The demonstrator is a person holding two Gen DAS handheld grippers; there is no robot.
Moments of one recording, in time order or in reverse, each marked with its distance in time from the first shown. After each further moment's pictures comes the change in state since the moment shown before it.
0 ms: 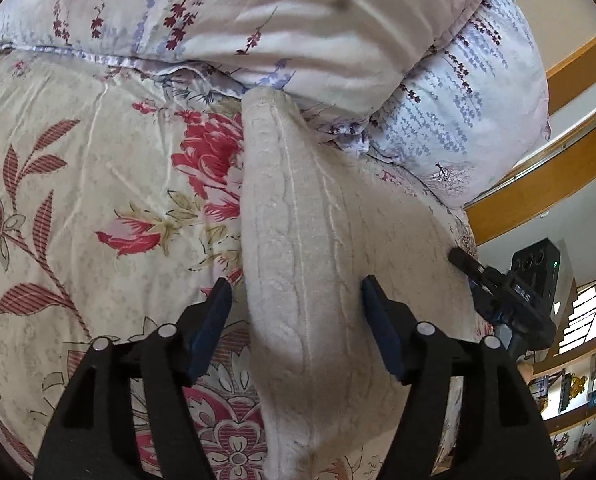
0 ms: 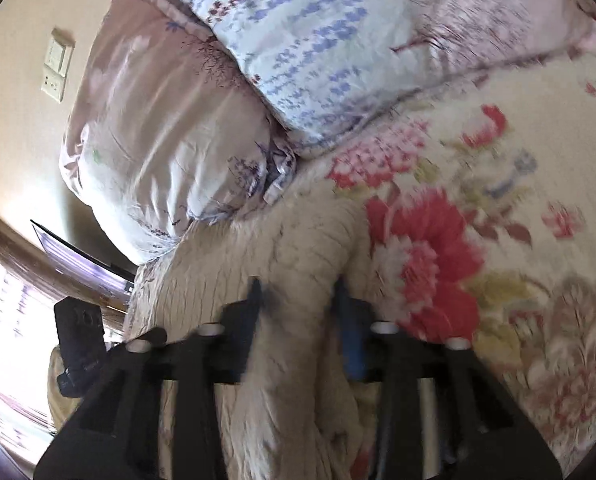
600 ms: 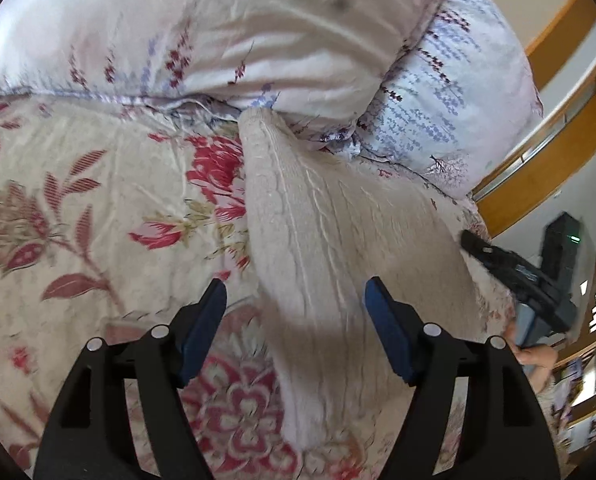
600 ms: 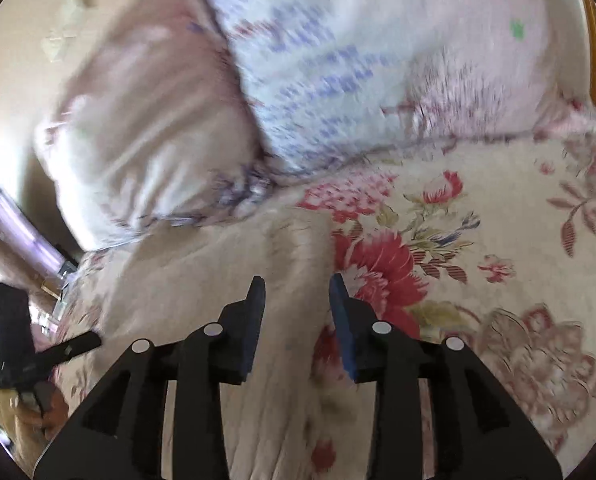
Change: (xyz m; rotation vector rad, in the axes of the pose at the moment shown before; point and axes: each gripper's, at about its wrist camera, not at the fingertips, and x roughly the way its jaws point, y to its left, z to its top) left arm -0.038 -0.017 -0.025 0.132 -0.076 0.095; right arm -0.043 0.026 -0.021 -0.205 -0.111 -0.200
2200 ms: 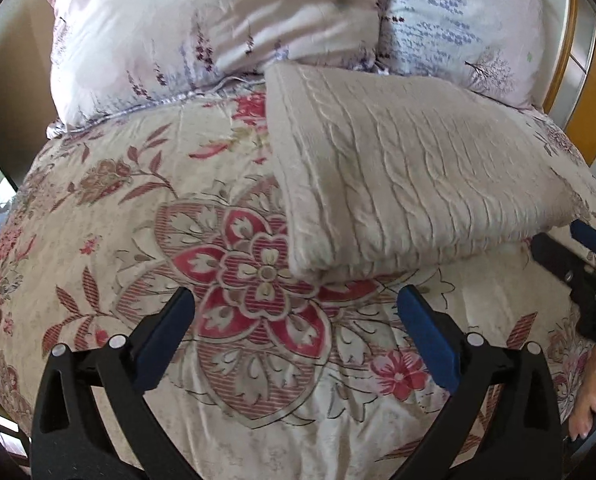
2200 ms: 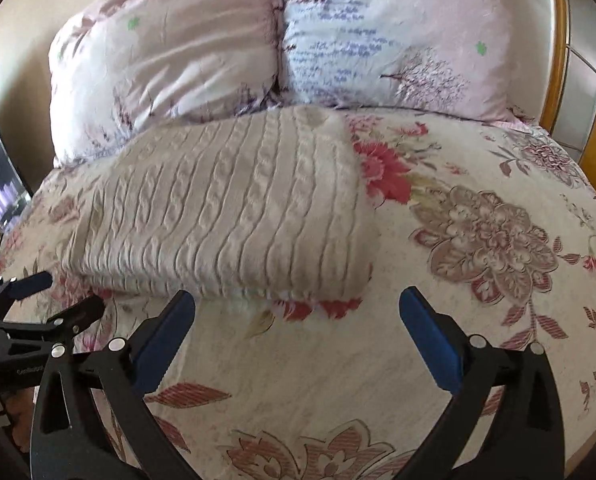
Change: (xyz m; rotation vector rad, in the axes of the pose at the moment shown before) left arm 0.000 -0.053 -0.103 0.224 -0.012 0.454; right arm -0.024 0.064 -0.114 -0.151 0.022 -0.283
